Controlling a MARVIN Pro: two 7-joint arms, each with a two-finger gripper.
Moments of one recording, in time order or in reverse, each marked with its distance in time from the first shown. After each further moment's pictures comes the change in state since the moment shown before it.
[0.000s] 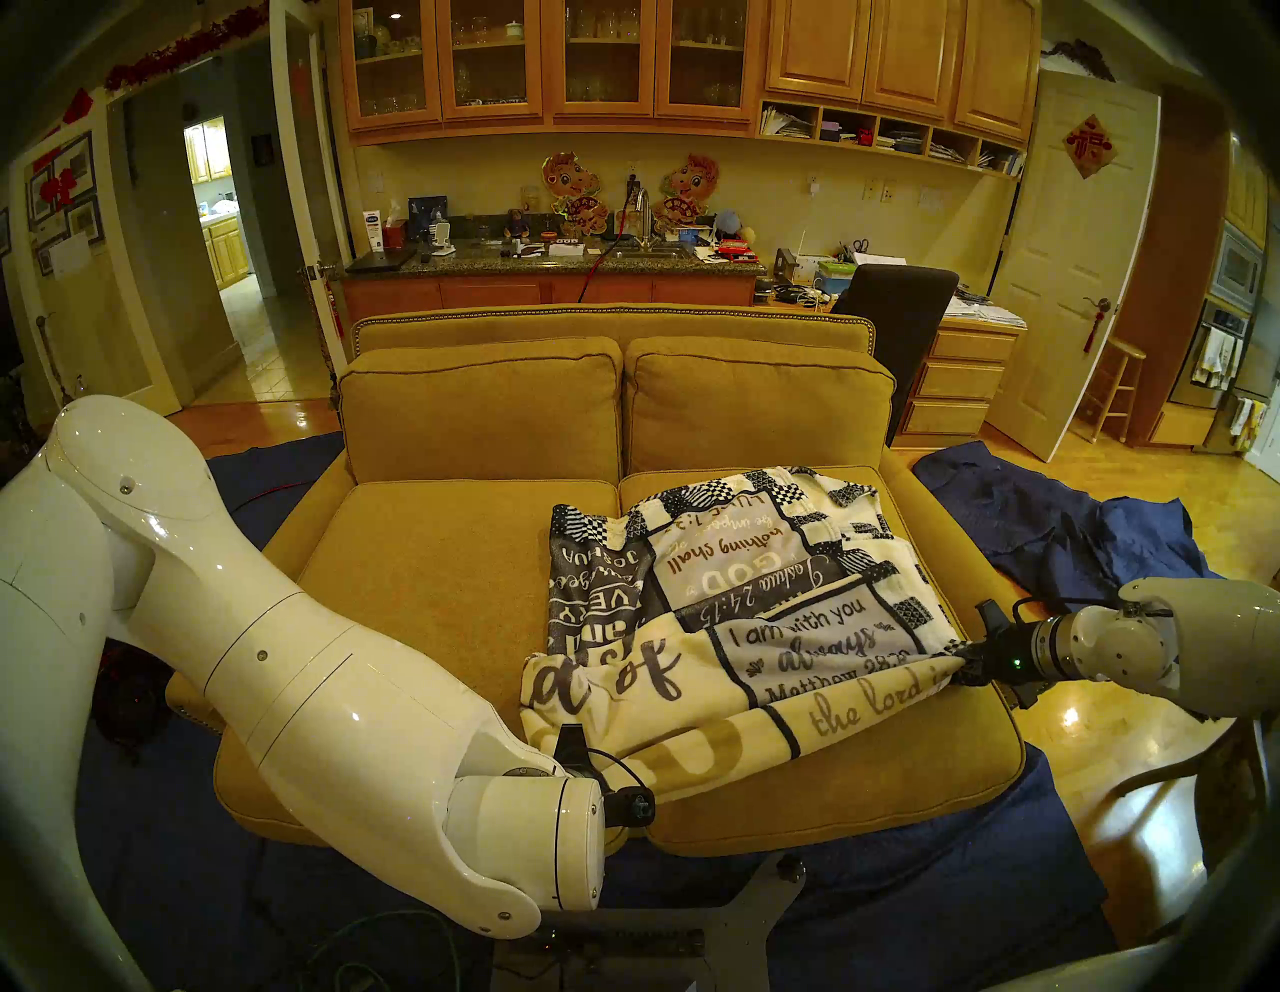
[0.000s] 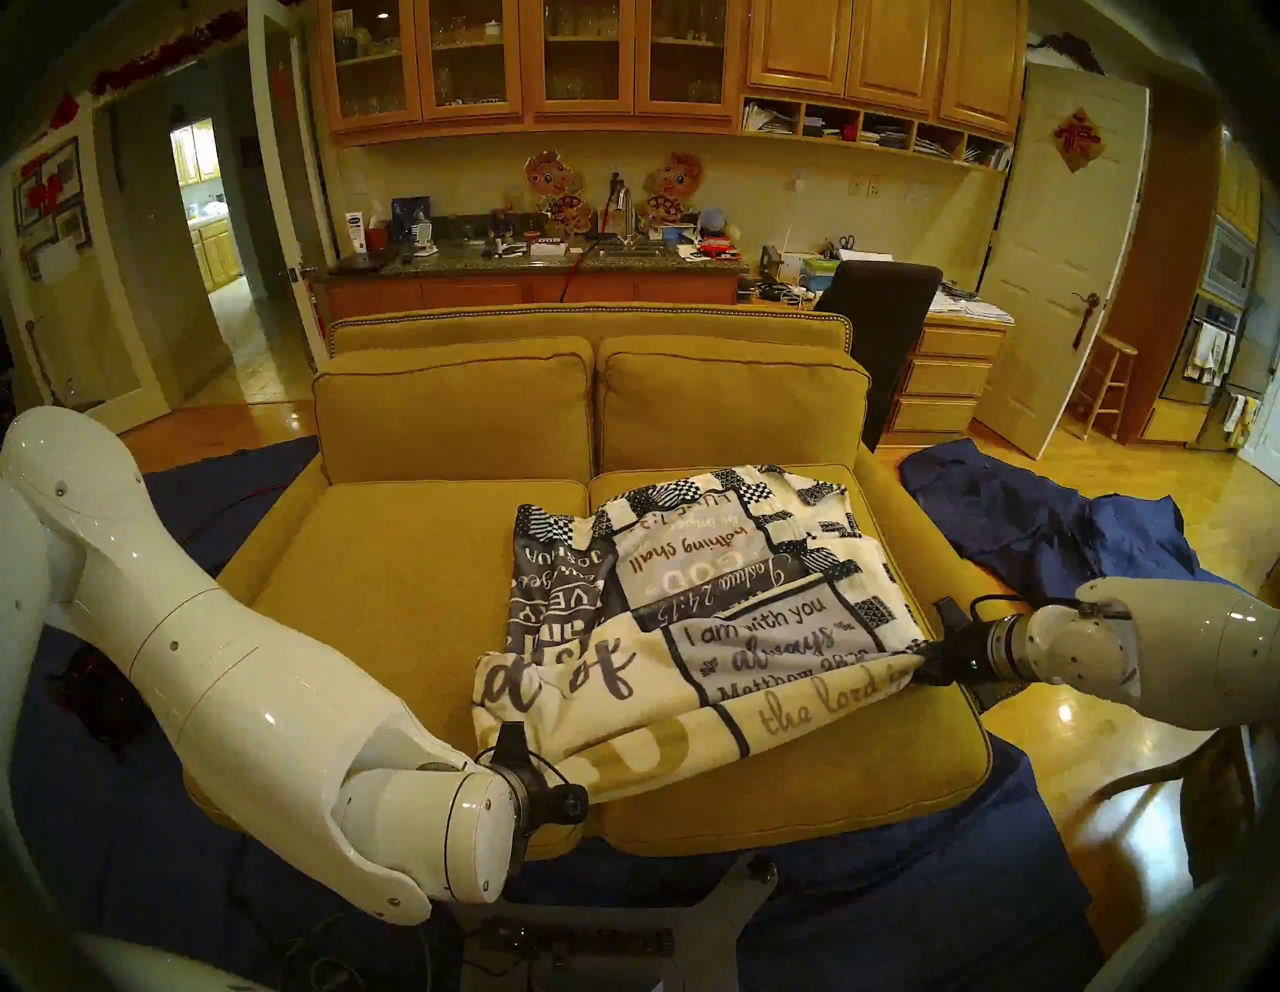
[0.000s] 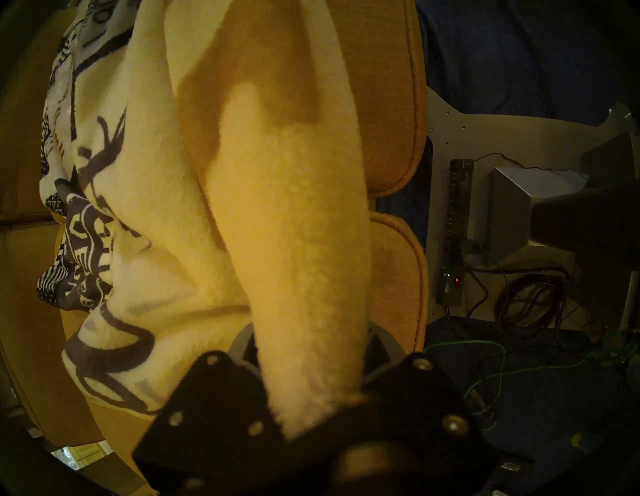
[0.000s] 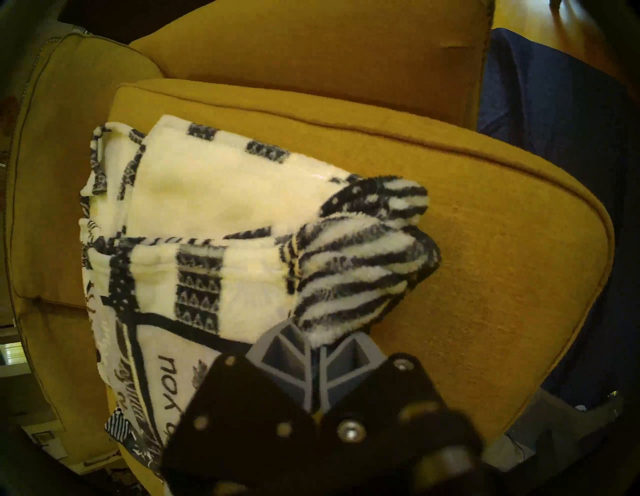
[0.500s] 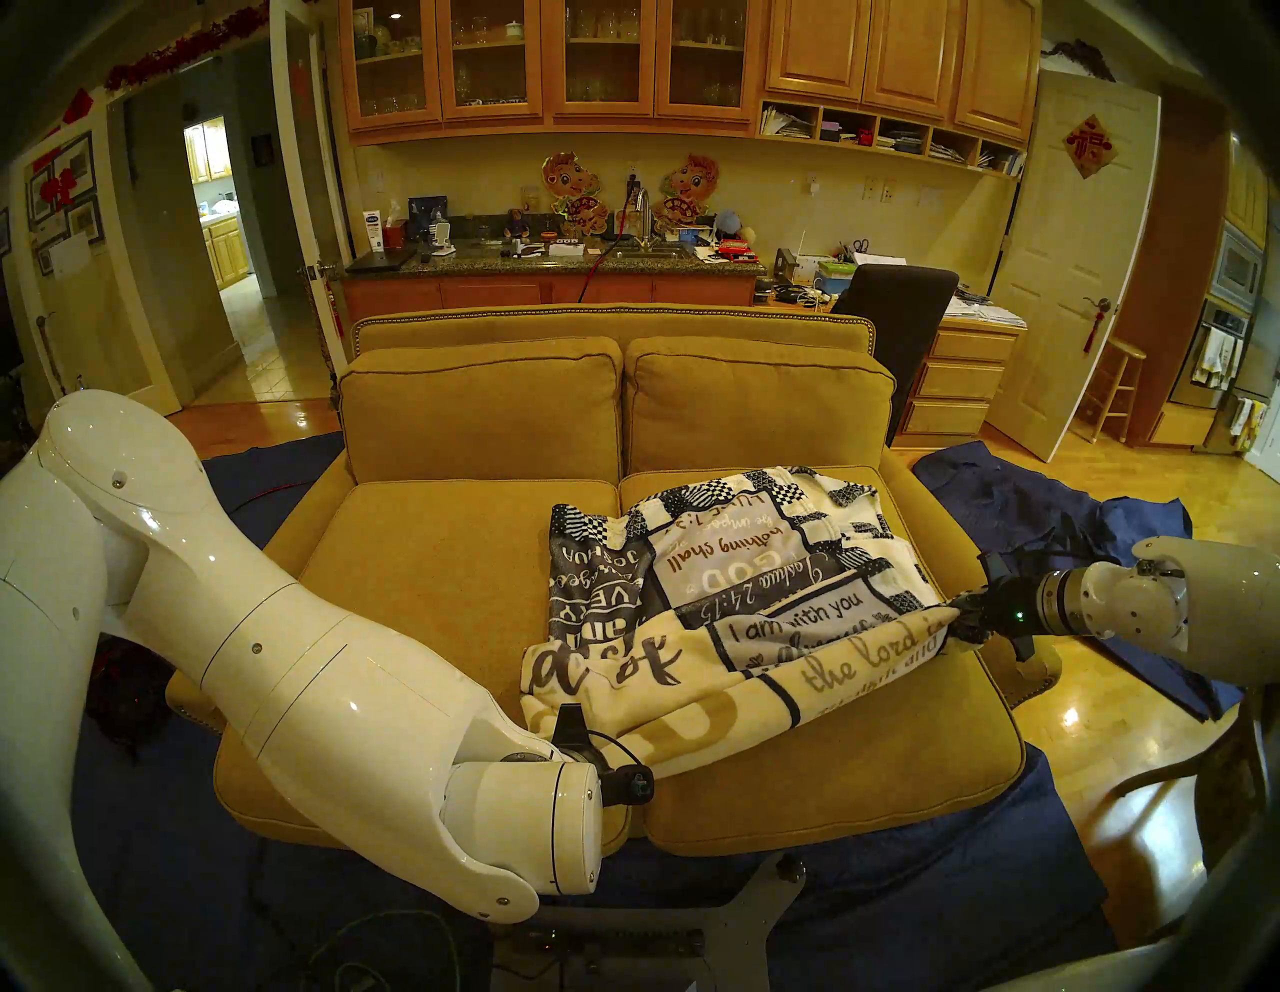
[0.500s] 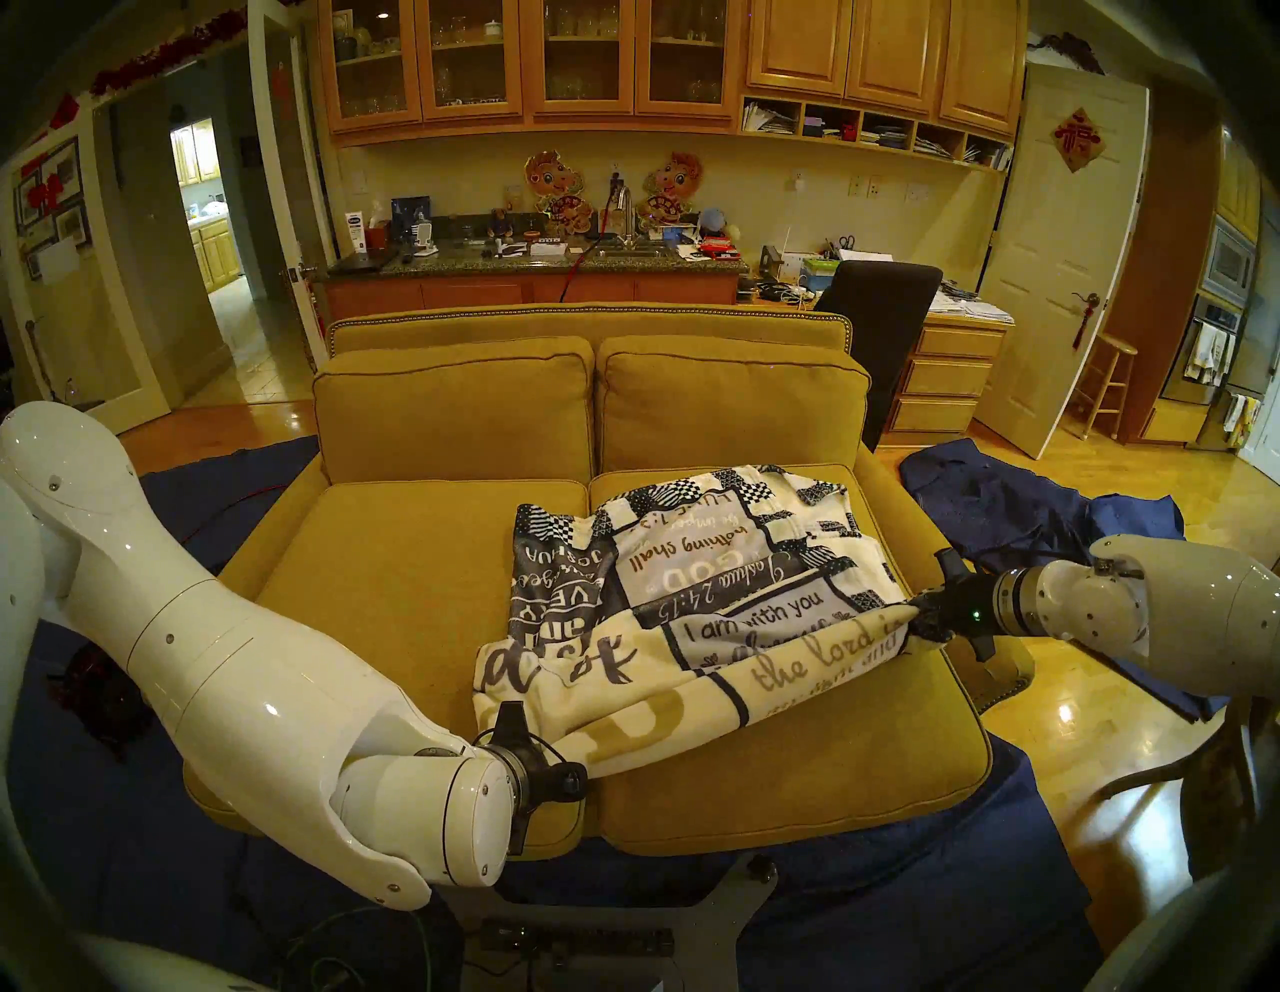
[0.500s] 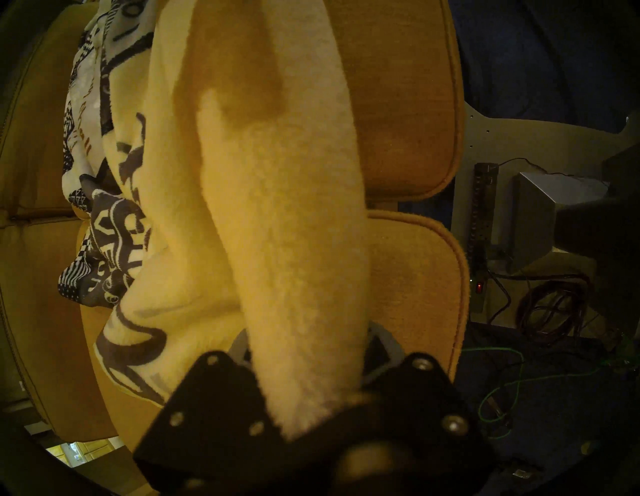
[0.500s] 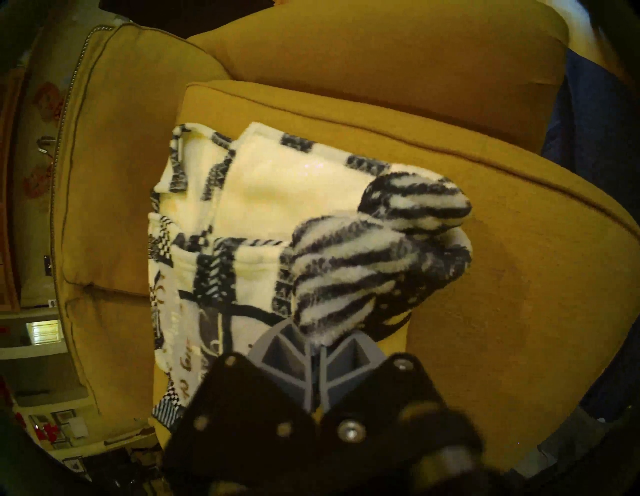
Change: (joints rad) left arm -0.020 0.012 -0.004 0.009 0.020 -0.006 0.018; right arm 0.066 -0.004 0.034 0.039 -0.001 0.096 0.031
